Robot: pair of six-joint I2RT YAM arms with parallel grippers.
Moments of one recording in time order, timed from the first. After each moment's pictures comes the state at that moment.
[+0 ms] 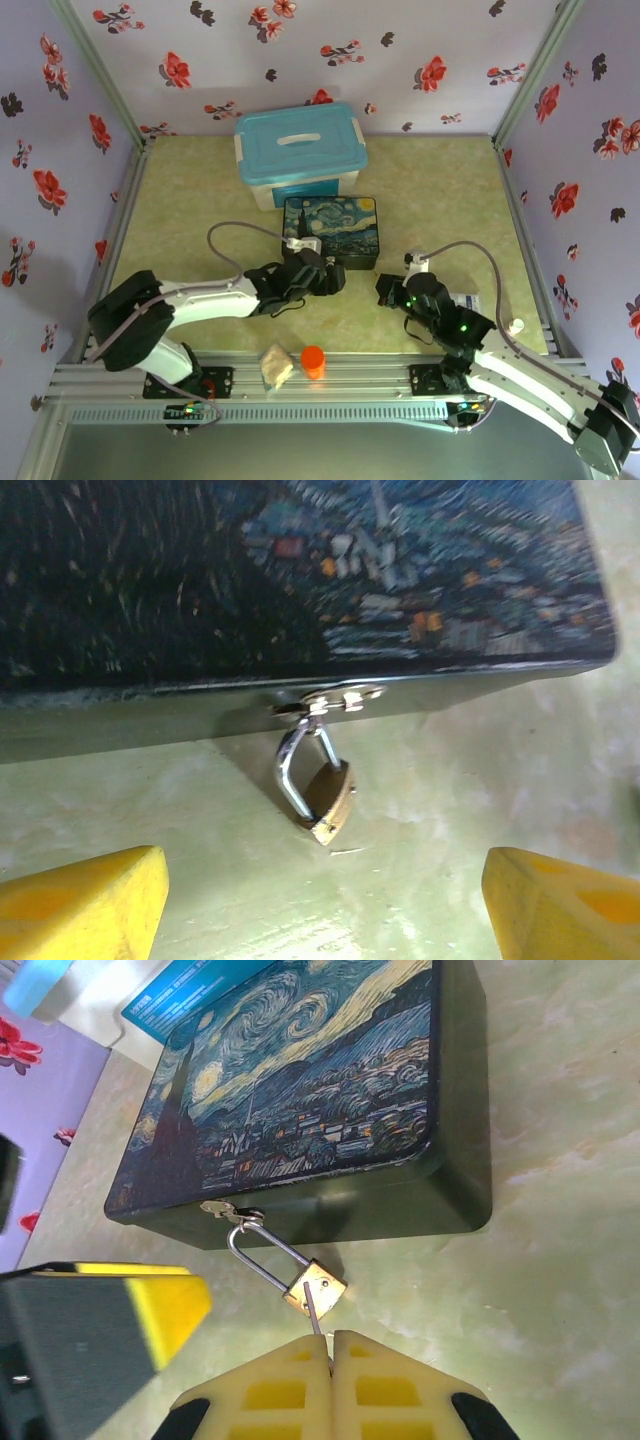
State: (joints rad) left arm -1.06 1.53 0.76 0.01 -0.21 -0.88; right arm 0.83 0.60 0.29 -0.19 0.18 0.83
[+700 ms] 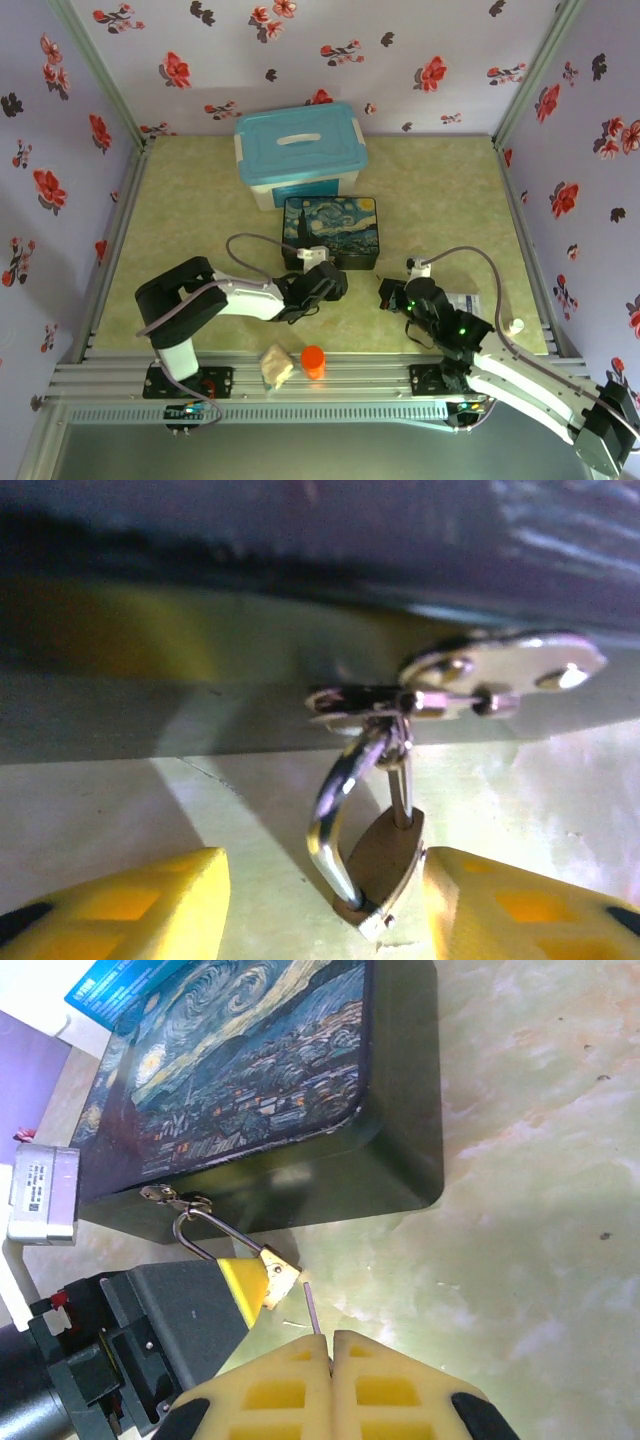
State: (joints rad) left arm -1.11 1.77 0.77 0.21 -0.35 -0.97; right arm 0.83 0.60 0.24 -0.19 0.21 0.86
